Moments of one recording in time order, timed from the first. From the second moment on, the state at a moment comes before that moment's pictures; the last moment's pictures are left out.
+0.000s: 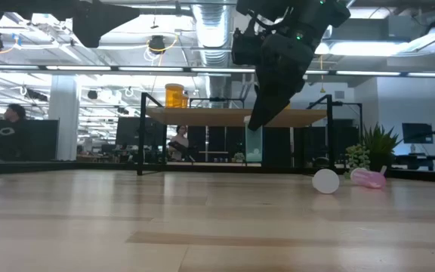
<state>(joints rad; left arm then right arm) -0.50 0.96 0.30 0.80 -0.64 -0.02 0.08 1.75 1.20 -0.47 0.07 0.19</state>
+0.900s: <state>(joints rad) -0.50 0.96 0.30 0.79 -0.64 -0.04 0.08 1.64 1.32 -0.57 0.02 0.15</state>
